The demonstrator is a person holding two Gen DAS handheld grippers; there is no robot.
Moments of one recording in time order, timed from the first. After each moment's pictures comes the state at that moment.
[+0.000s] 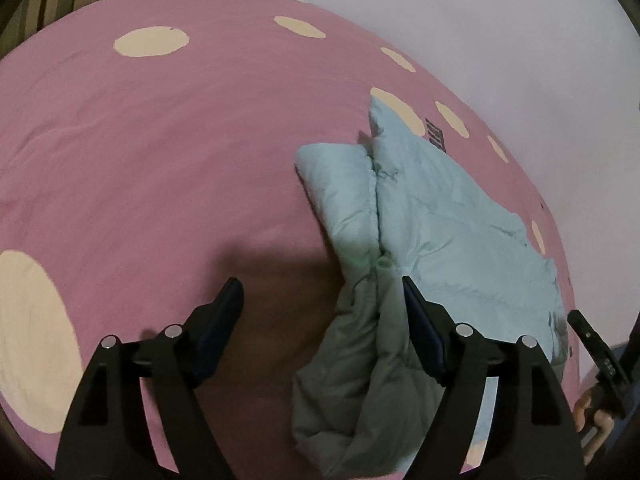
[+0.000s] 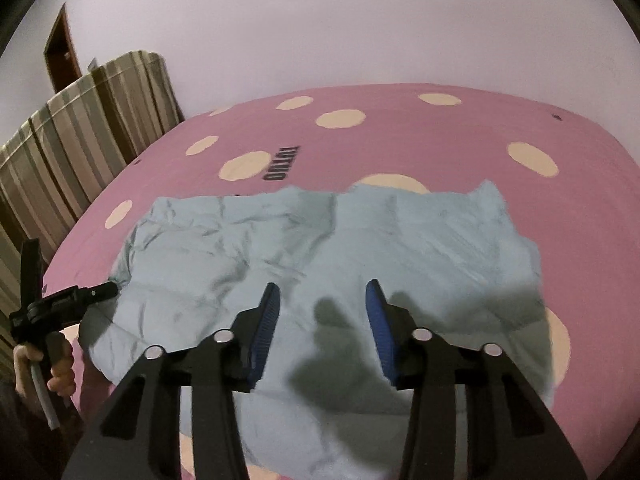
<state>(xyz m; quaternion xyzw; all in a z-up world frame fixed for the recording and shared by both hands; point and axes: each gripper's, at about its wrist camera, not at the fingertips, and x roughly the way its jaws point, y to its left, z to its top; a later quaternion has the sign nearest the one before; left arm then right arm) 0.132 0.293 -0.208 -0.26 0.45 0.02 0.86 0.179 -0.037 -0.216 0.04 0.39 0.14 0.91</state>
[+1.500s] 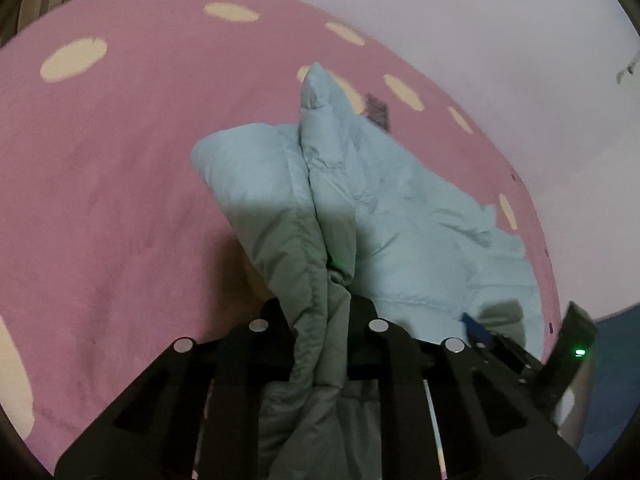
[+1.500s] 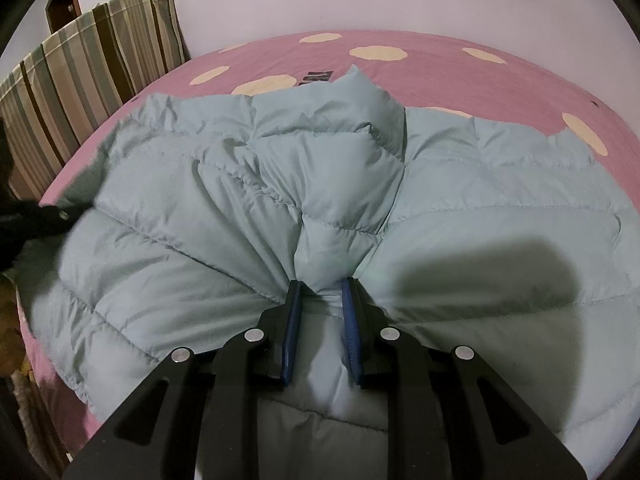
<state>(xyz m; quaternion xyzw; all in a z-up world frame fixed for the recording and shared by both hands) 0.176 0.238 -0.182 -0.24 0.47 -0.05 0.85 0.197 0.023 -0.283 -0.01 0.46 0.15 0.87</state>
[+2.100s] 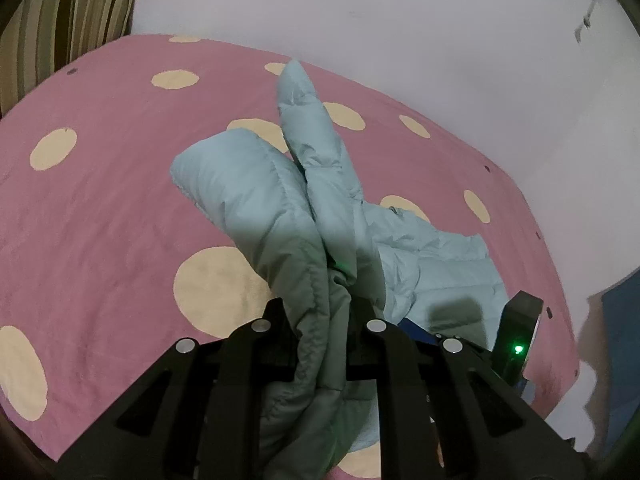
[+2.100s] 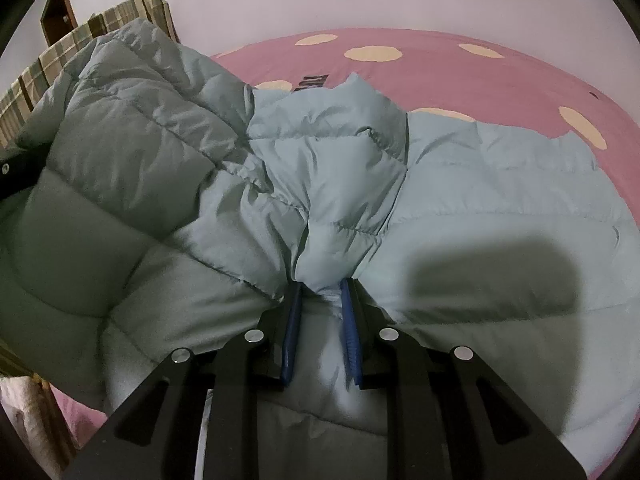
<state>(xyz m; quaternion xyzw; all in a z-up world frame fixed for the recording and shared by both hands) 0.172 0.170 -0.119 -0.17 0.43 -0.07 0.89 0.199 0.017 -0.273 0.02 0.47 0.15 0.87</state>
